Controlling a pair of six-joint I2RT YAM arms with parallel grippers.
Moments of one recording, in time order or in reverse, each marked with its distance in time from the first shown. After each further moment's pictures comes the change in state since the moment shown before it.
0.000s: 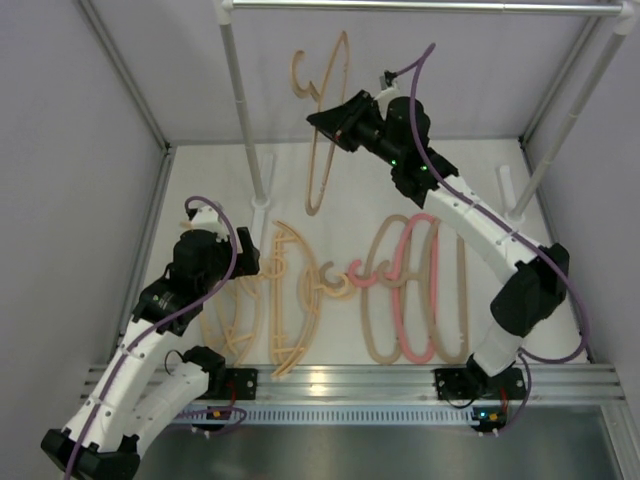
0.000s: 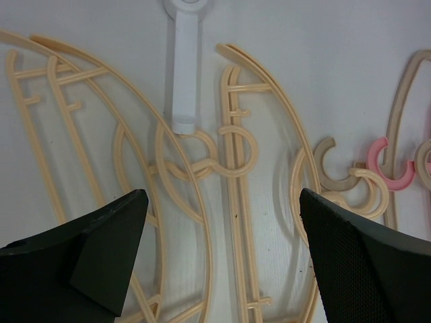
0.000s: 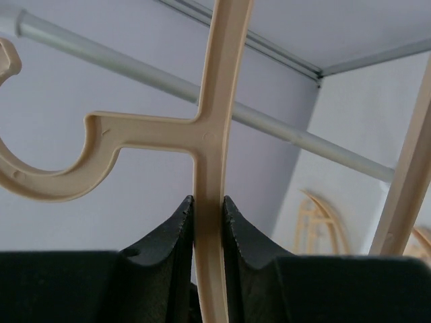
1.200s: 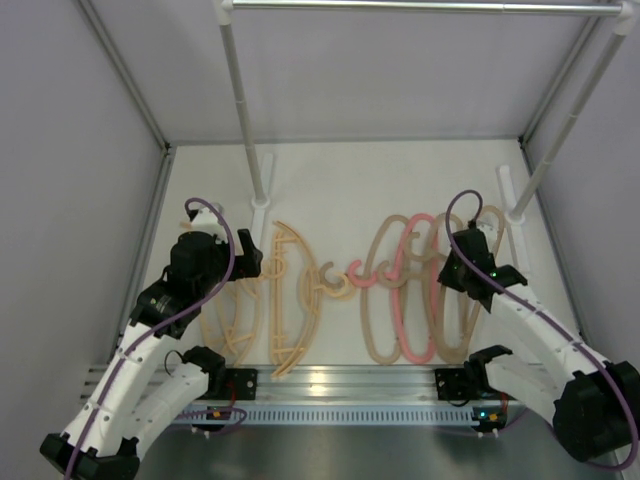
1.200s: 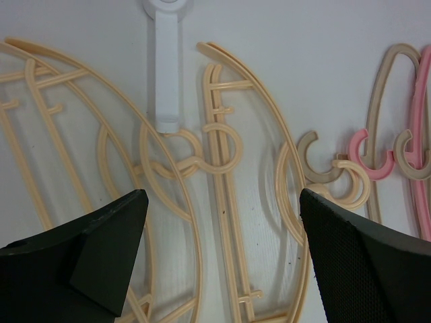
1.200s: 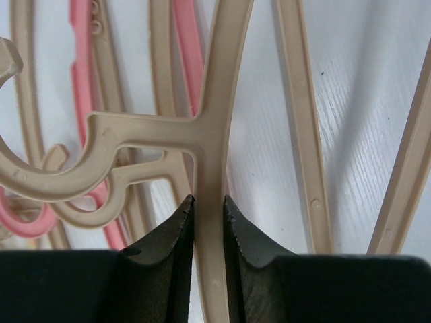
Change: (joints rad) left arm 0.000 -0.021 0.000 0.000 0.055 0.000; right arm -0.296 -0.656 -1.056 -0.506 0.417 -0.408
